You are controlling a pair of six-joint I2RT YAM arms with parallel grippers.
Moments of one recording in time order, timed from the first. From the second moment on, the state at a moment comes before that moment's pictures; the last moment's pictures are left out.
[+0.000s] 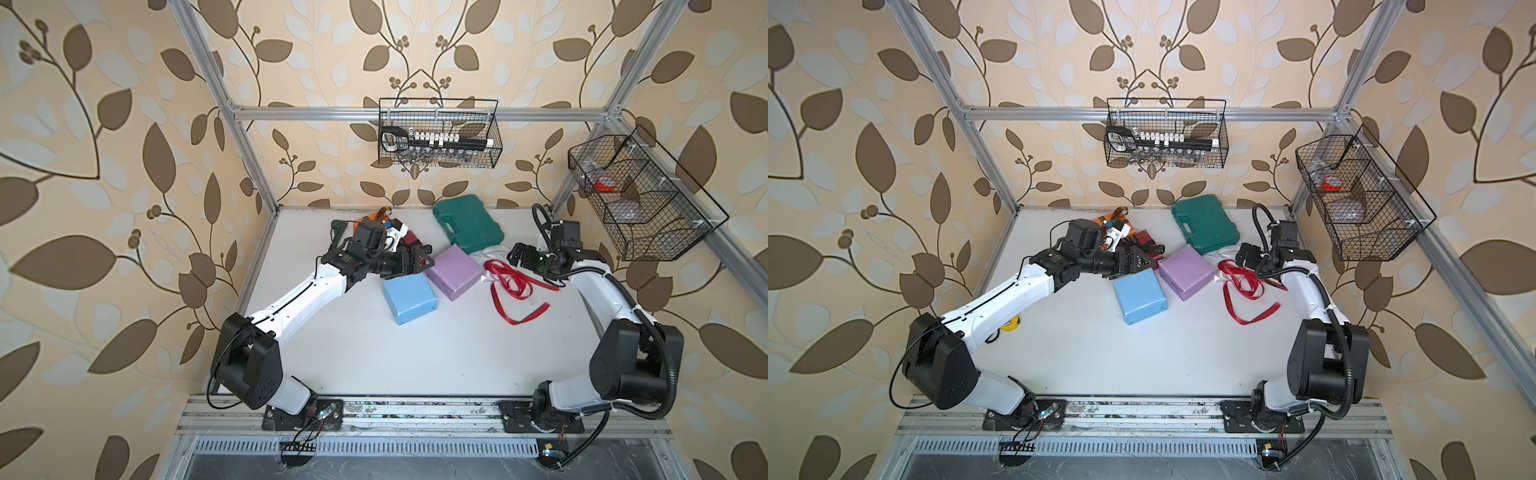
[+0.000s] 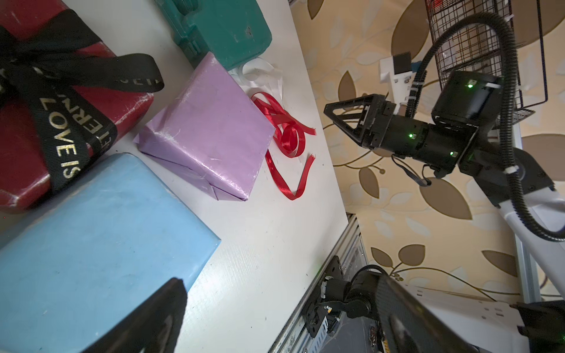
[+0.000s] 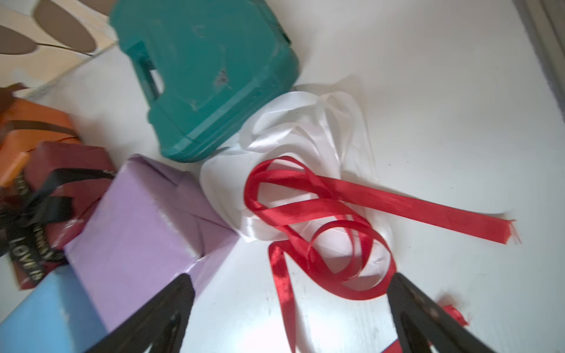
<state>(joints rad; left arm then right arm) -0.50 1.46 1.20 -0.35 0.61 -0.66 -0.14 1.46 1.13 -0.59 -0.20 0.26</state>
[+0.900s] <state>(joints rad) 0.01 1.22 0.93 -0.37 0.65 -0.76 0.47 1.69 0.94 -0.20 -0.52 0.34</state>
